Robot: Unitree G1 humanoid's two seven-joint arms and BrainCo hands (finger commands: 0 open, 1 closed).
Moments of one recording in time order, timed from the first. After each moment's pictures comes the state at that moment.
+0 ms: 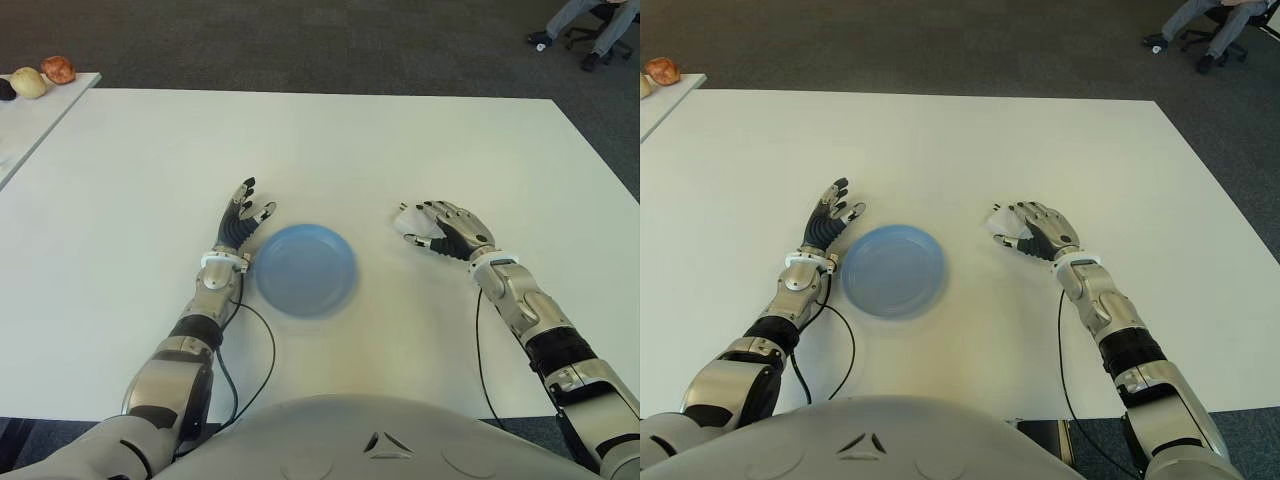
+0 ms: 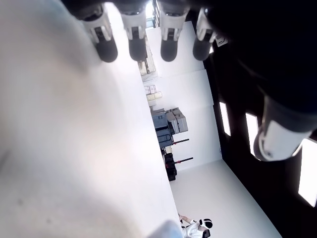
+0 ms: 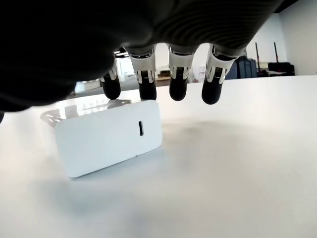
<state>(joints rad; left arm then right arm) -0.28 0.16 -0.01 0.98 0.09 -0.58 0.06 -0.19 -0.65 0.34 0.39 -0.79 -0.12 -0.06</state>
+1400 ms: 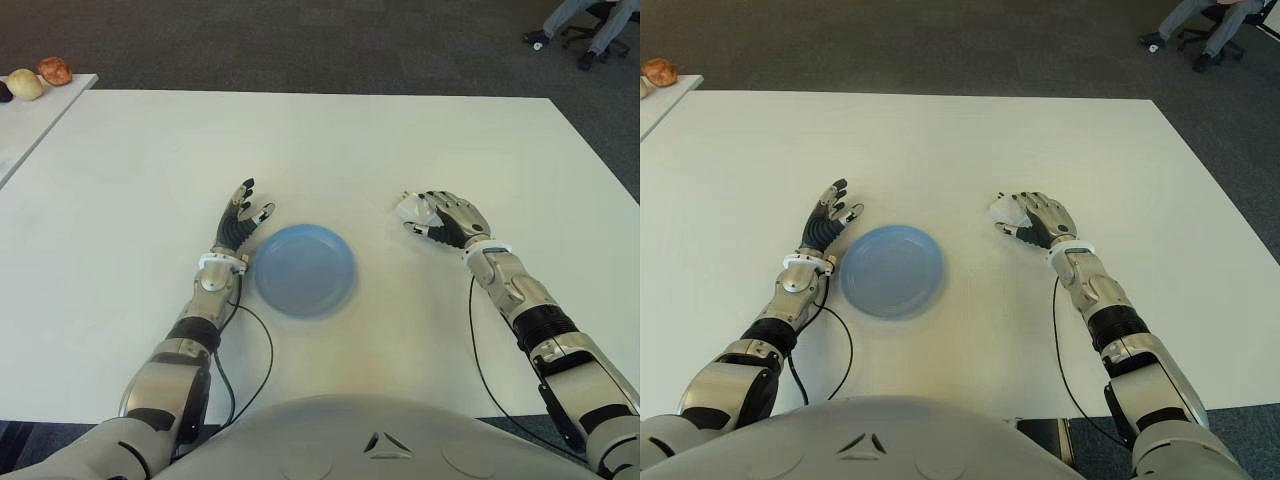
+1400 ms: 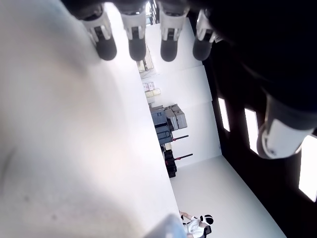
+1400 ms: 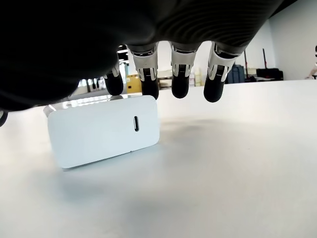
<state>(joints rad) -0.26 0.16 -0.02 0.97 0.09 -0.58 0.06 -0.32 -0.60 0.40 0.60 -0.80 -0.12 -0.15</state>
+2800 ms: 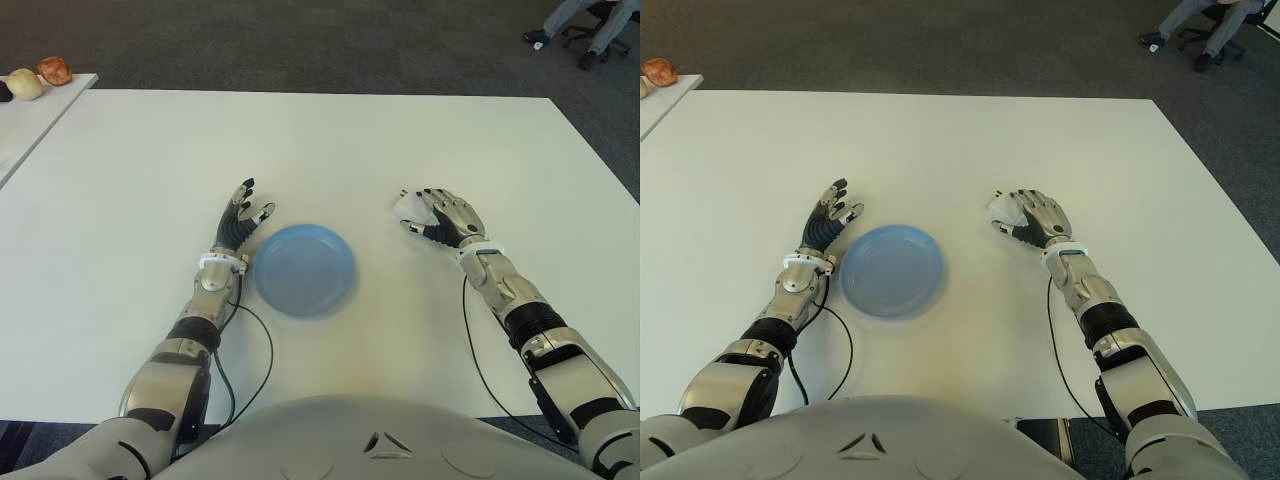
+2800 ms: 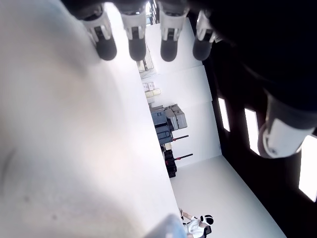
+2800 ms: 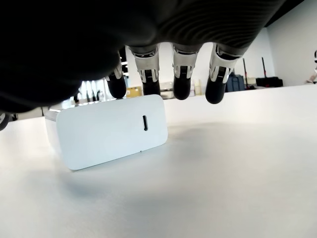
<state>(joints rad) -0.26 0.16 -0.02 0.97 0.09 -0.58 0.06 -0.36 -0.56 0.42 0.70 -0.79 -0.16 -0.29</state>
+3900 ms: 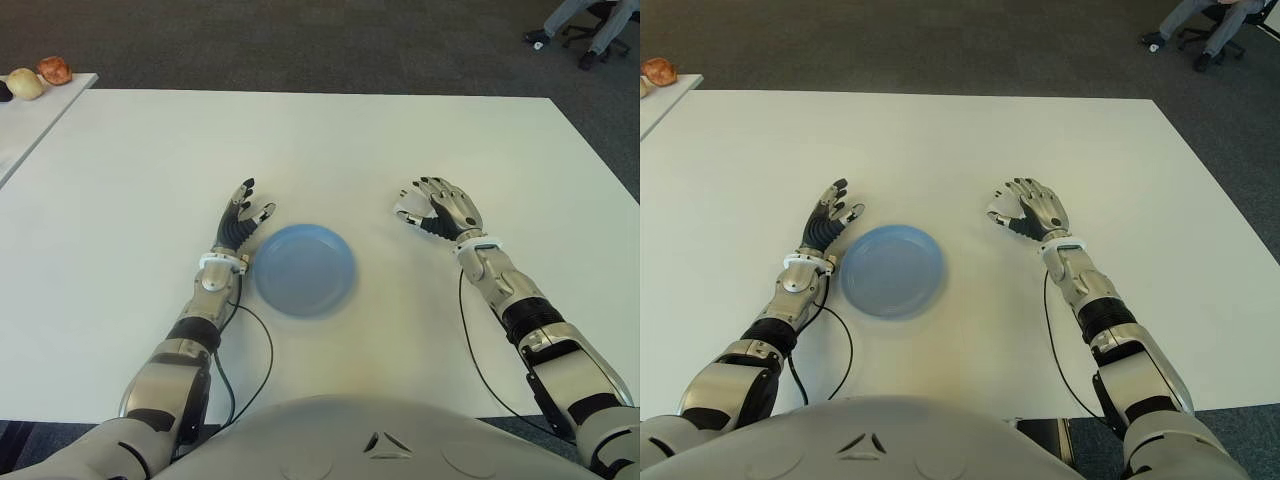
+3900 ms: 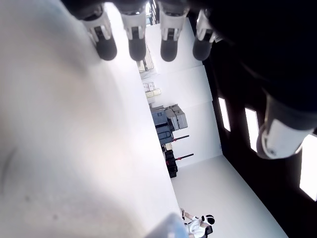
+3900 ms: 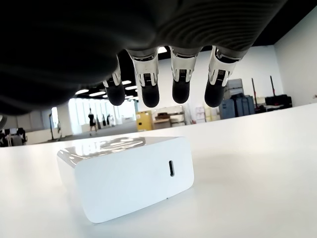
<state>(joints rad) -0.26 0.16 -0.02 0.96 0.10 -0.58 0.07 -0.38 -0.55 0.41 0.69 -0.79 -0.20 -0.36</state>
